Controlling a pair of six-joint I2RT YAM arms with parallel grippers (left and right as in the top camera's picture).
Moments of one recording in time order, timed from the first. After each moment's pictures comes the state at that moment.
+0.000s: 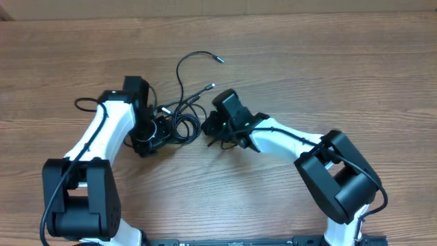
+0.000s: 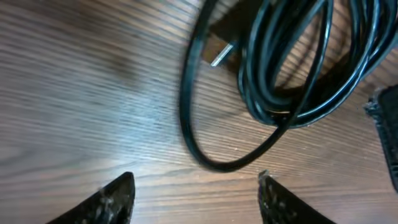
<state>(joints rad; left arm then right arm) -0.05 1.74 1.14 -1.03 0.27 -0.45 0.68 1.97 1.13 -0.12 -0.22 0.99</state>
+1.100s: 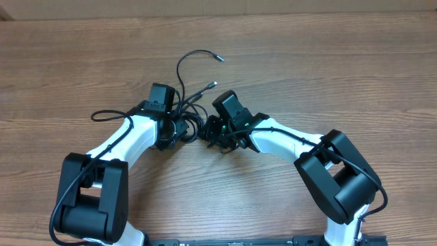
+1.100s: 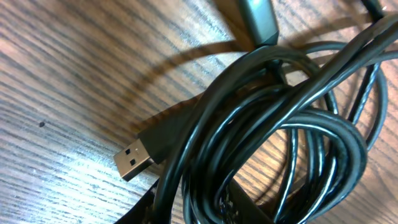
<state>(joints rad) -0.21 1.74 0.96 -0.52 0.09 -0.91 0.68 1.97 1.13 -0.17 -0.35 1.01</state>
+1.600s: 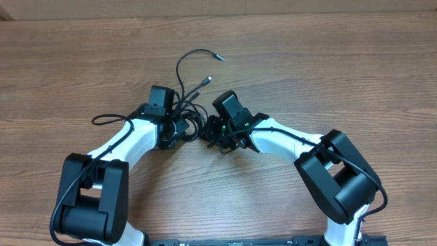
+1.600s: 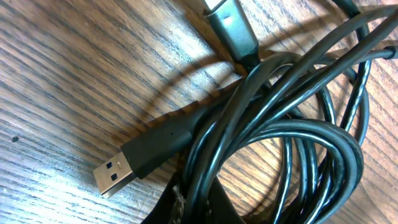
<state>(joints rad) -0.21 1.74 0.91 -0.42 0.10 -0.94 0.68 1.97 1.13 -0.17 -0.35 1.01</state>
